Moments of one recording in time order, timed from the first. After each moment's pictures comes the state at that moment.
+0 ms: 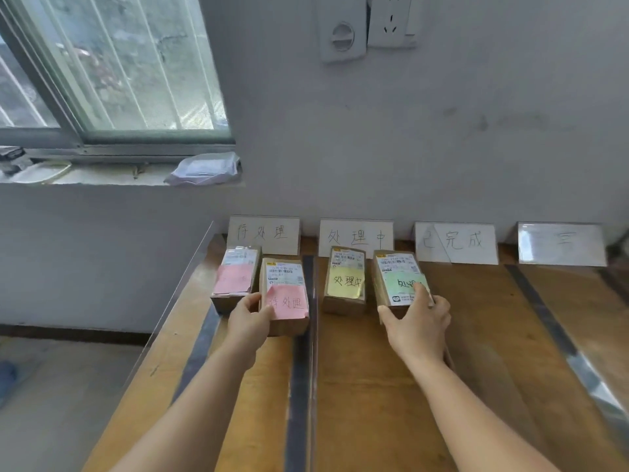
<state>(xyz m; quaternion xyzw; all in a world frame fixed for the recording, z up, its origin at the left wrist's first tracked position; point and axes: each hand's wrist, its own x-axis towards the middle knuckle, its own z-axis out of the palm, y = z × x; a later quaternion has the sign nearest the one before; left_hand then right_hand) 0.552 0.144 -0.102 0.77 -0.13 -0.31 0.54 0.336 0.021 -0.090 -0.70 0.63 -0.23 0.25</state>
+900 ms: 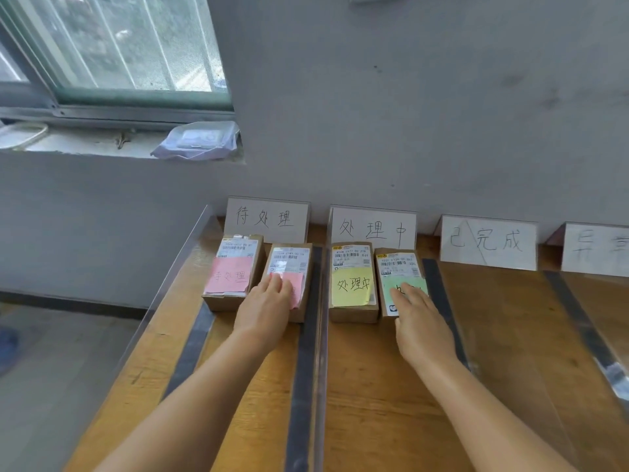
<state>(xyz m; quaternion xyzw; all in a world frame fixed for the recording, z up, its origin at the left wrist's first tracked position) 0.579 0.095 -0.121 0.85 -0.53 0.01 0.01 0.363 -0.031 -0.127 -0.88 0.46 -0.06 0.11</state>
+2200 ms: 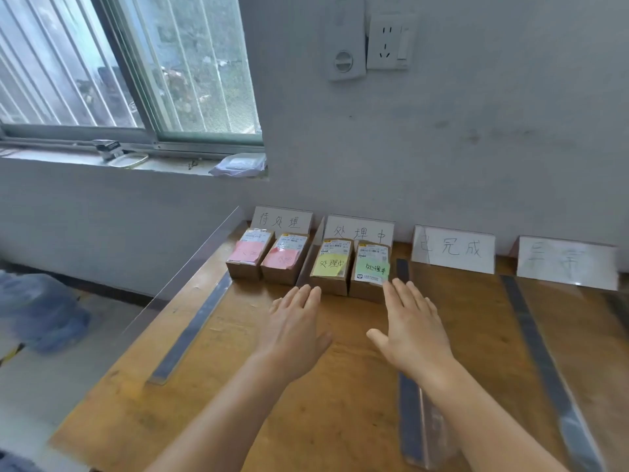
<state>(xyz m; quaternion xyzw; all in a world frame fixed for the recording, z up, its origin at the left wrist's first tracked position) 0.367 0.179 -0.036 0.87 -0.49 0.02 0.09 0.228 0.044 -0.046 -0.92 0.35 -0.09 0.12</state>
